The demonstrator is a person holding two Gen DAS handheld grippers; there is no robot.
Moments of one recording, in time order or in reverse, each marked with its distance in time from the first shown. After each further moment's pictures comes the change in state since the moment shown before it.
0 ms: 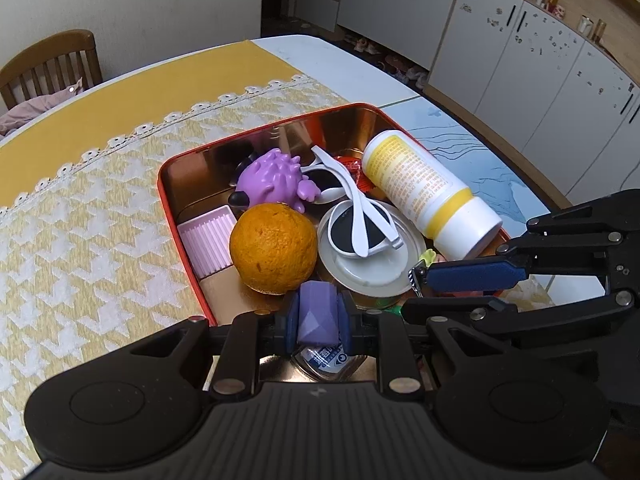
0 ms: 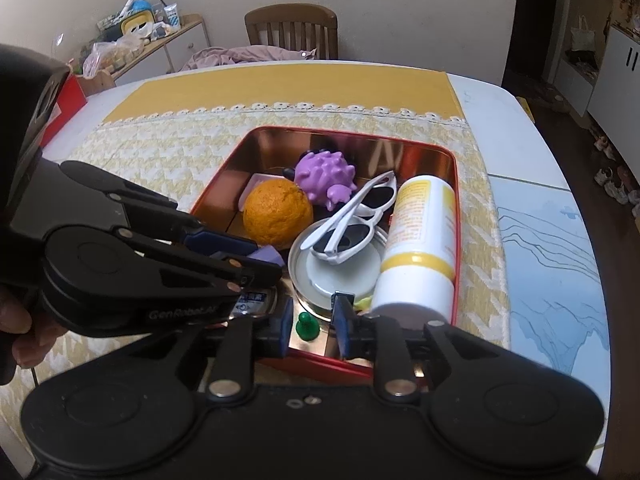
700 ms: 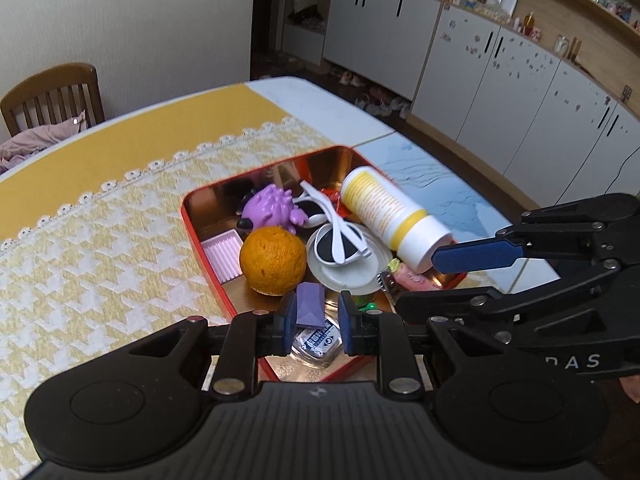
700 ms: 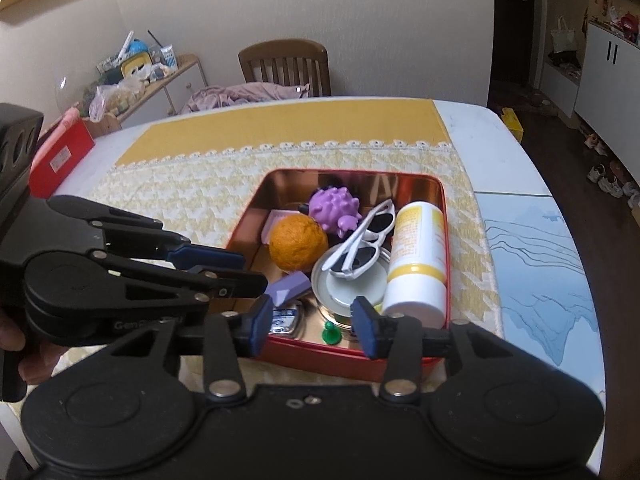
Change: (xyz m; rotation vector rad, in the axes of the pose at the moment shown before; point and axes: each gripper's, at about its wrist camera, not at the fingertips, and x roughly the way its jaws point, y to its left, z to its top) left arm -0.062 -0.003 -0.014 0.023 -0.116 -0.034; right arm -0.040 0.009 -0.003 0.078 -0.099 0.014
